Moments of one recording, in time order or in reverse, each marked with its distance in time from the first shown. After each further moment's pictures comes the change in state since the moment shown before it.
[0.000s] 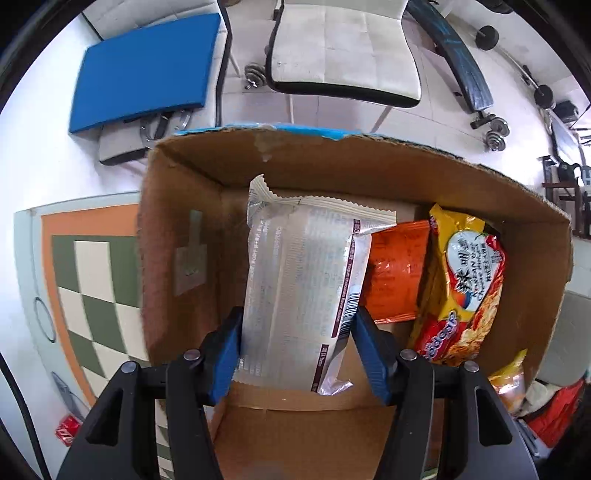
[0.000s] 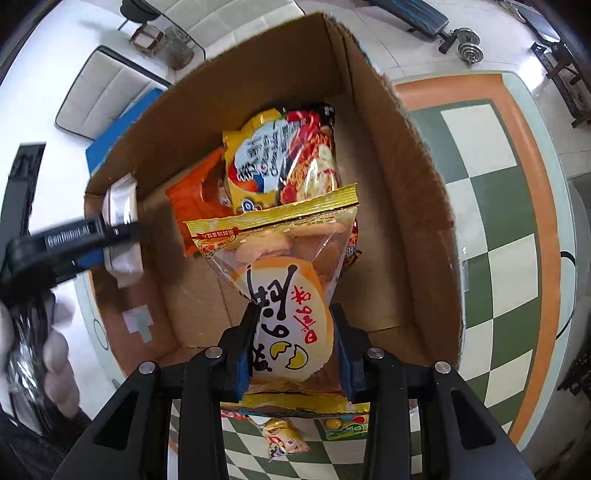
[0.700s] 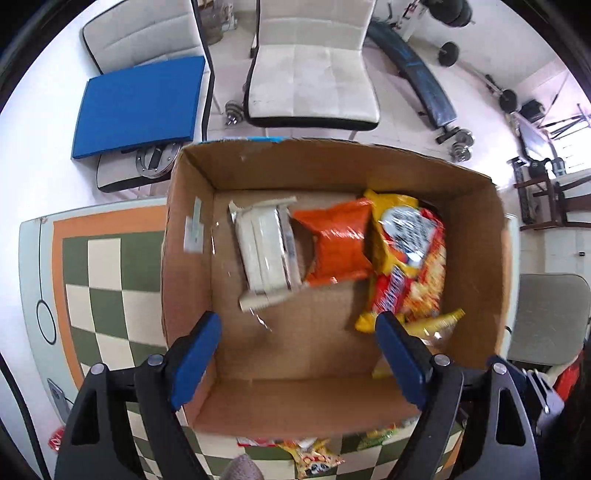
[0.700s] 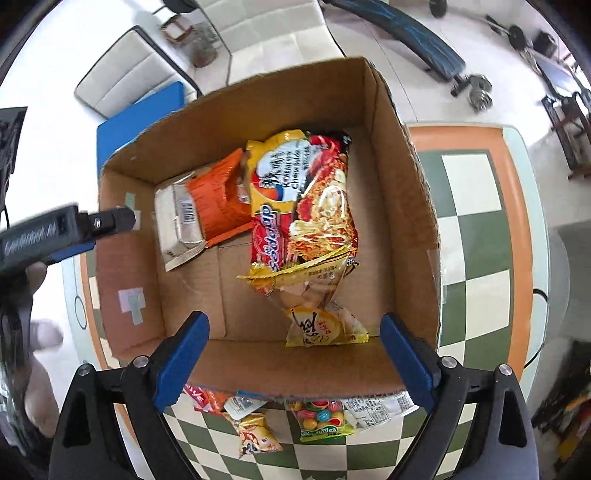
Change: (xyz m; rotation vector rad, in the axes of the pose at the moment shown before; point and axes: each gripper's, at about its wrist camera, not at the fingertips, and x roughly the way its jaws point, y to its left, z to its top) left arm -0.067 -0.009 -0.073 0.074 -0.182 -0.050; right arm -0.036 0.025 -0.017 -0.162 -0.098 -0.078
